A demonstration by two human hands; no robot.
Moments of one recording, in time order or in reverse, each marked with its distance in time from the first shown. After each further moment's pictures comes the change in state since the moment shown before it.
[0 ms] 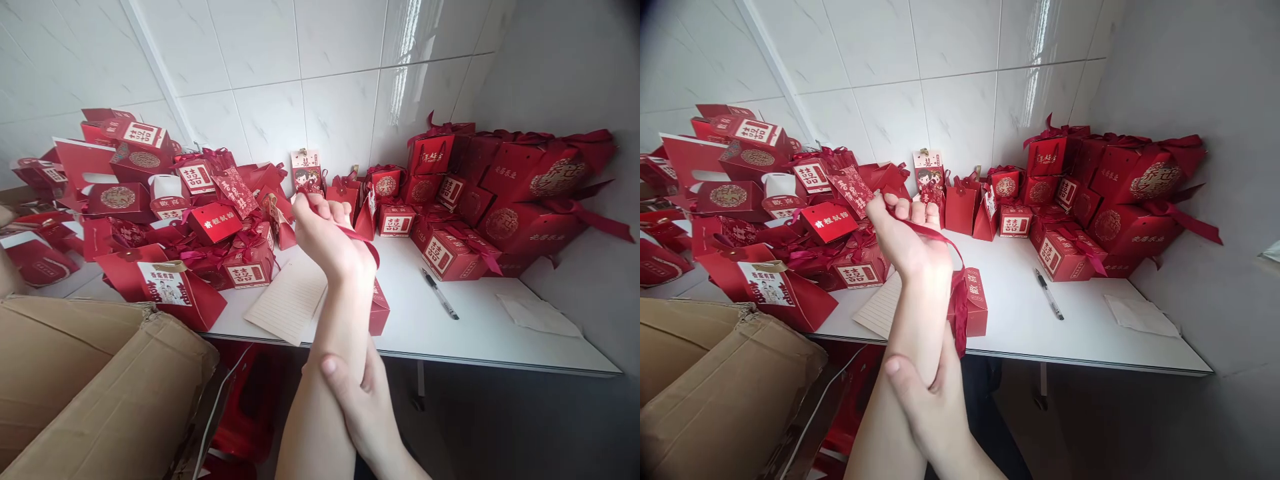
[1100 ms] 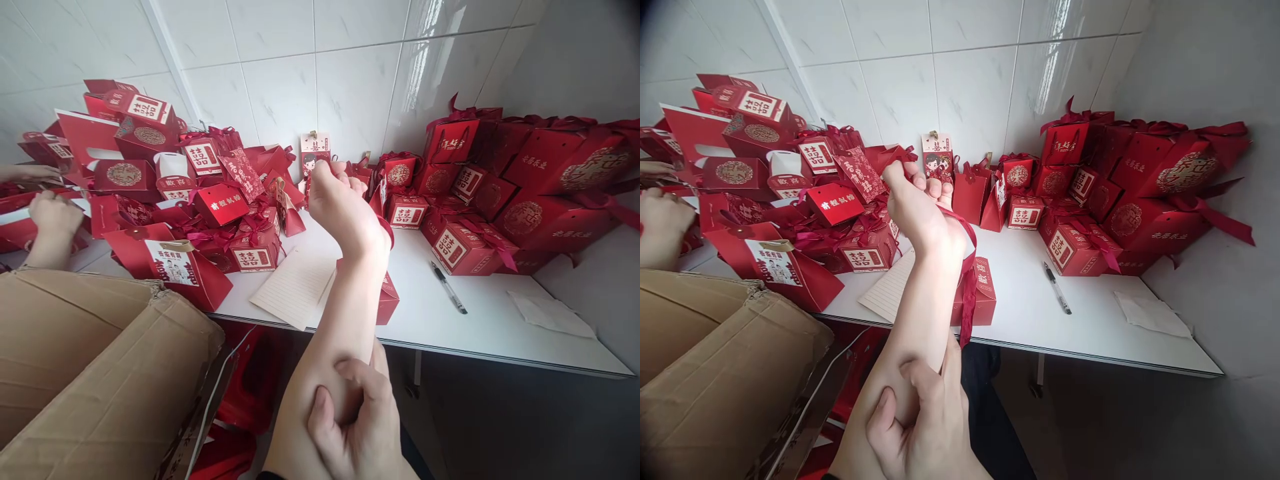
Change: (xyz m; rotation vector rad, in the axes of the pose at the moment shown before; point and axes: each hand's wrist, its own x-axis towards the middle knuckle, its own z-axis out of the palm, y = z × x) left_hand 0.011 -0.006 0.003 0.171 -0.009 0.000; right_hand -0.025 0.020 0.000 -0.733 0.089 -0.735
